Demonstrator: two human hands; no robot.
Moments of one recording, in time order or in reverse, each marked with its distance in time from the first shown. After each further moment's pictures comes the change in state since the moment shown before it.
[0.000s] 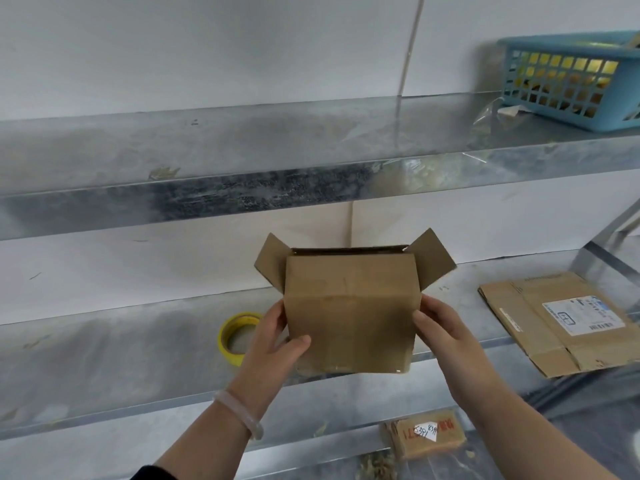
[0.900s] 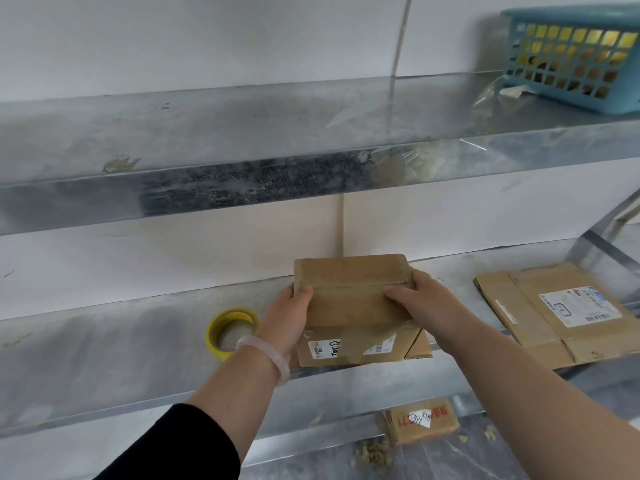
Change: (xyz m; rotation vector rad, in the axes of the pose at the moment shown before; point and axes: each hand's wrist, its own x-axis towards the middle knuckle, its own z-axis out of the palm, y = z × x) left_hand 0.053 0.030 0.043 0.009 0.094 -0.304; right_hand 0.056 -0.030 0.002 -0.273 -0.120 0.095
